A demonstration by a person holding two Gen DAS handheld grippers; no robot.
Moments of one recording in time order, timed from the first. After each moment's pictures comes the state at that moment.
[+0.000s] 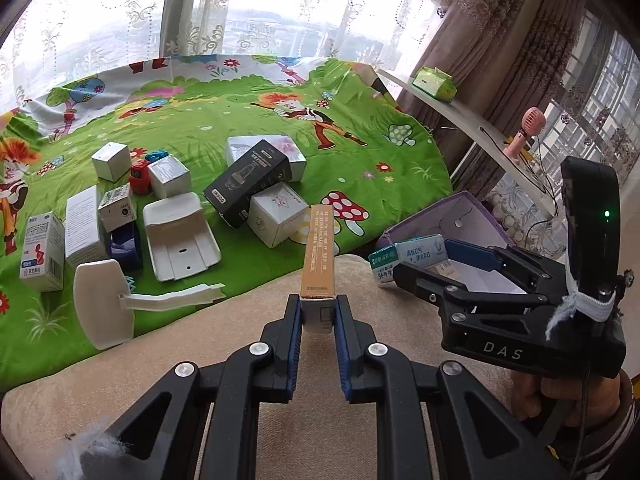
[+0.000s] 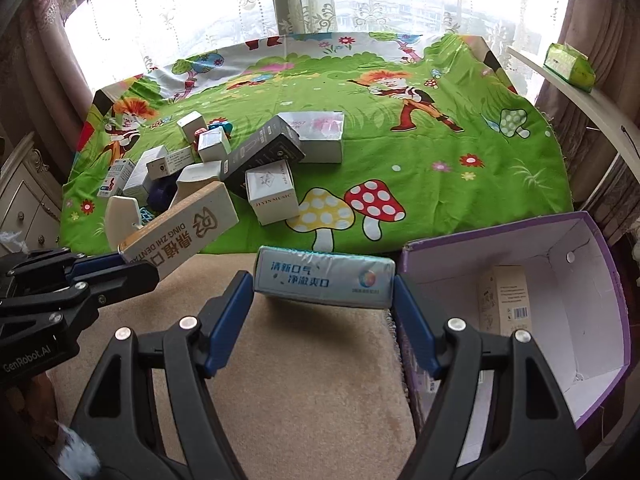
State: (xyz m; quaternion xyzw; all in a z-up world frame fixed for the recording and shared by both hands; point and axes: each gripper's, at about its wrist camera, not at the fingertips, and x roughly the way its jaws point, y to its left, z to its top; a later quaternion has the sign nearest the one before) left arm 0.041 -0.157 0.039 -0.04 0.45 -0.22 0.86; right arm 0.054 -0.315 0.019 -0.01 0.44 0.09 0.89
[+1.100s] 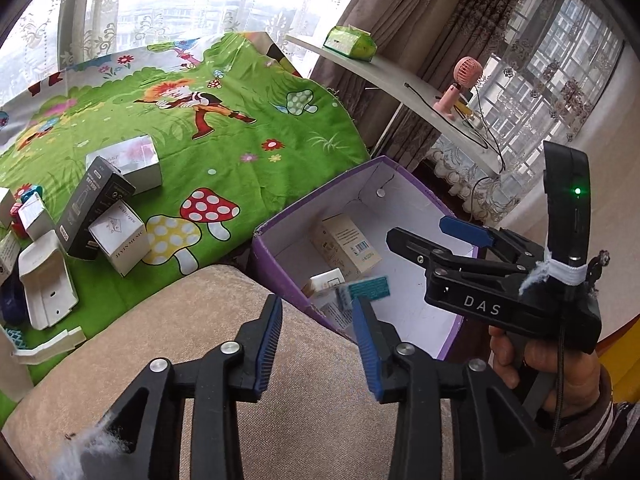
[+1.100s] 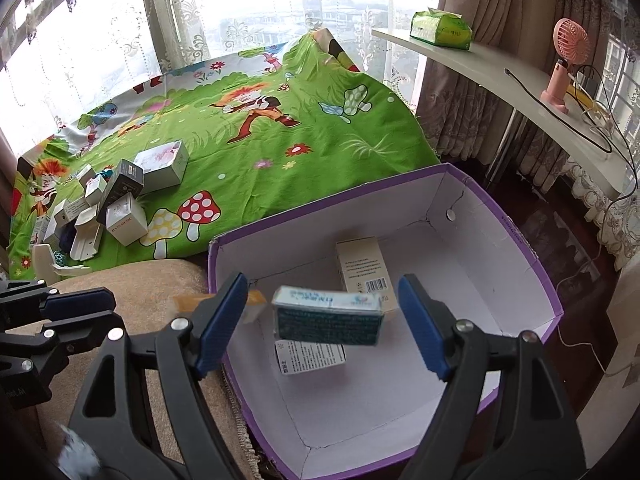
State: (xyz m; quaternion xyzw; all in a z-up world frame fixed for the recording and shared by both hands) left arm 0.049 -0.259 0.040 -0.01 0.47 -0.33 0.82; right arm 0.032 -0.440 0.028 0.04 0.42 -0.06 0.90
